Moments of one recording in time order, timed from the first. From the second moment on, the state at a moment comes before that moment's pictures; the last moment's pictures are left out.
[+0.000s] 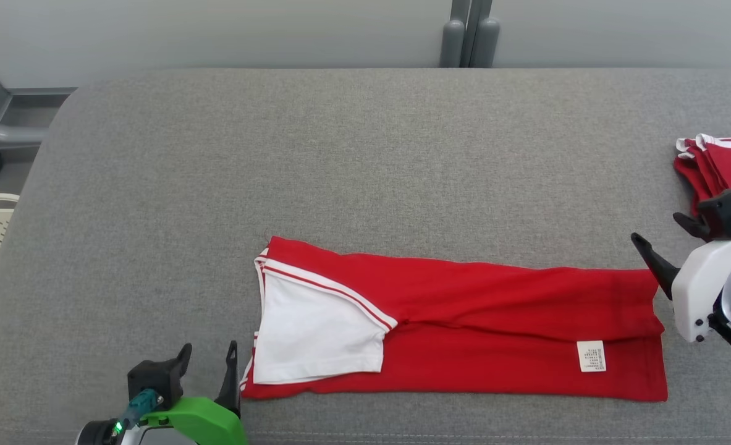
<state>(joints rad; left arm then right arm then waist) -0.06 0.34 -0.52 0.20 -0.59 0.28 -0.02 -0.38 -0.70 0.39 0.26 0.50 0.13 0.27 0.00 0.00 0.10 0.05</state>
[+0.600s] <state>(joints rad) -0.06 0.25 -0.35 0.19 -0.46 0.20 -0.26 -0.10 -0.13 -0.09 0.27 0.27 0.13 -0.07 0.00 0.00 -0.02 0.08</state>
